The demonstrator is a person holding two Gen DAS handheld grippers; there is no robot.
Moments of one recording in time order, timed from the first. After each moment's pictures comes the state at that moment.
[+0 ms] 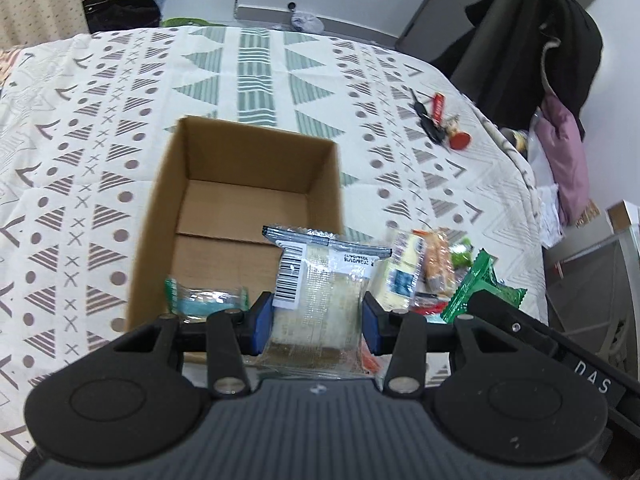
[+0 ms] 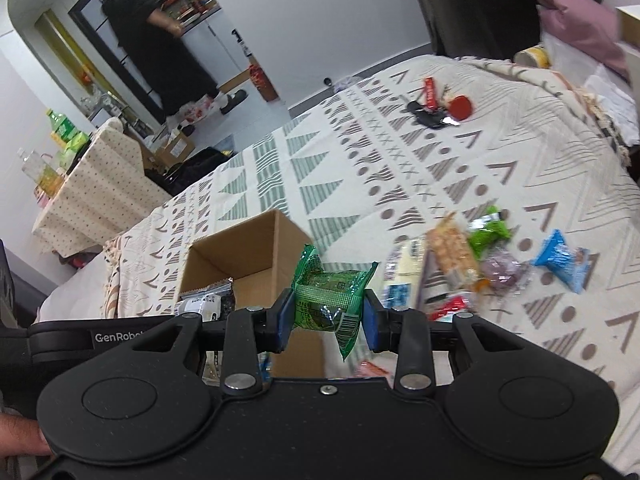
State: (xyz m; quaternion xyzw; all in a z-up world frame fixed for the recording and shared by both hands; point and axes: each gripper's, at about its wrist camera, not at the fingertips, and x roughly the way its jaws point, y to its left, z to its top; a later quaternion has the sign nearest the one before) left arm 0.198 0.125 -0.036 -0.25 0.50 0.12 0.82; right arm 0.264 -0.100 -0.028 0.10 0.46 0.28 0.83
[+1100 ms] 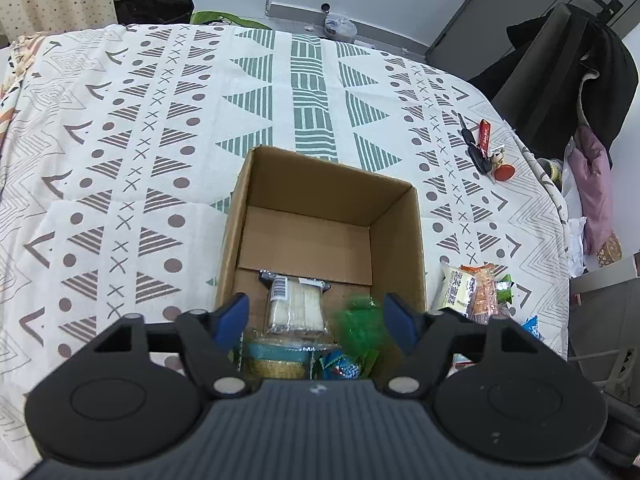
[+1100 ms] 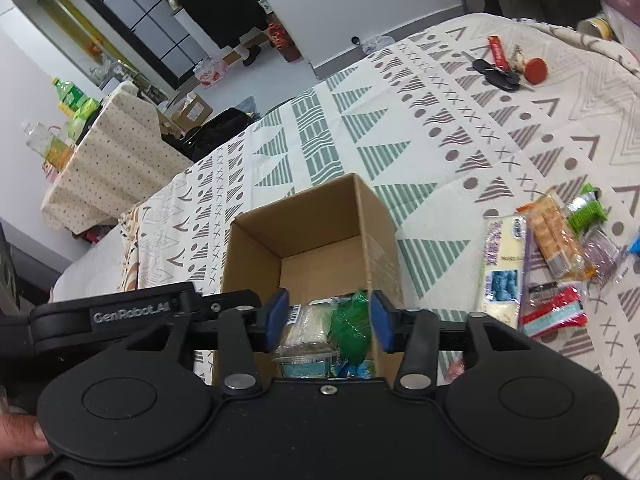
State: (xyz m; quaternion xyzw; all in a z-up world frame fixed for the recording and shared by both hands) left arm 0.204 0.191 -0.045 -0.27 0.51 0.14 0.81; right arm 0.272 -0.021 -0.040 0.10 0.51 0.30 0.80
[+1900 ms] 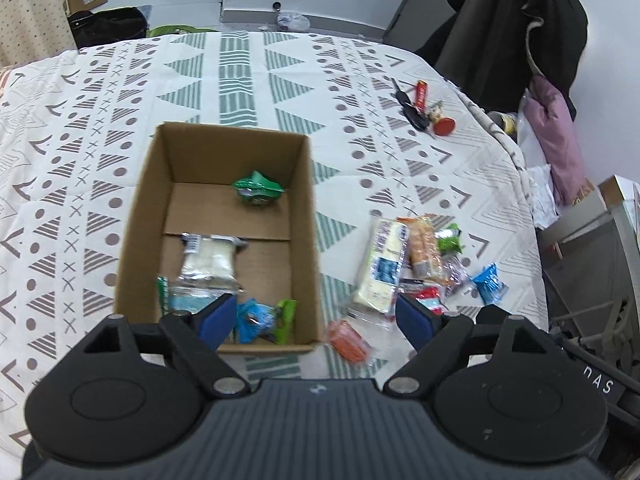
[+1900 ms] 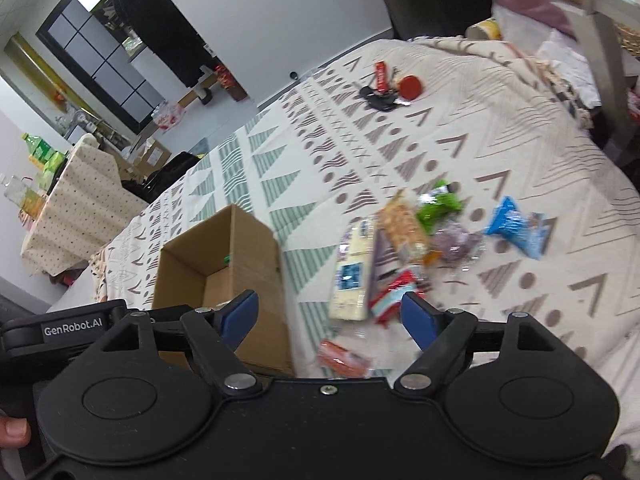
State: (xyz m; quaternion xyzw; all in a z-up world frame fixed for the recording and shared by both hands) left arm 0.203 0.091 -0.024 -0.22 0.51 0.10 0.82; right arm 0.265 -0.153 -0.039 0.13 0.49 0.24 0.83
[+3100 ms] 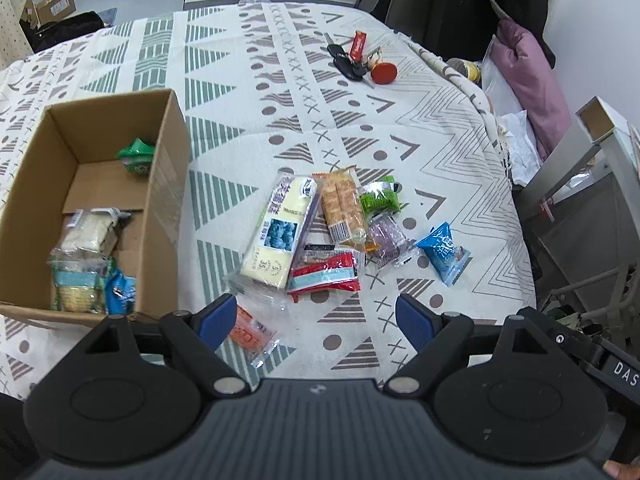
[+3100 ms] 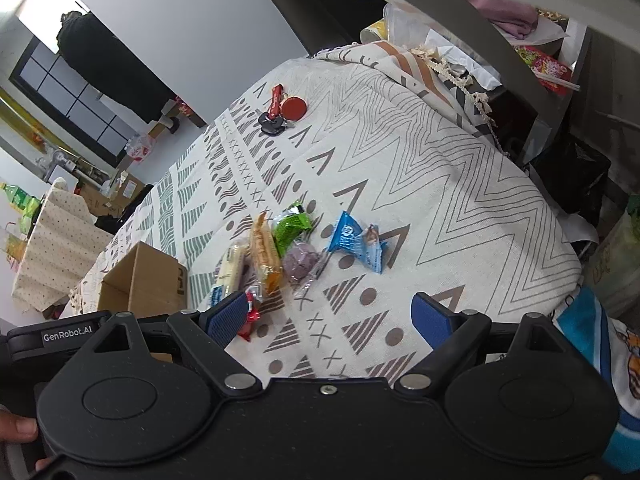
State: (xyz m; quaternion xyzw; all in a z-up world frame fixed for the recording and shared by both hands) left arm 0.247 -0.025 -0.063 -0.19 0.53 0.09 0.82; right arm 0.301 -0.298 -0.085 0.18 0.49 0.20 0.83
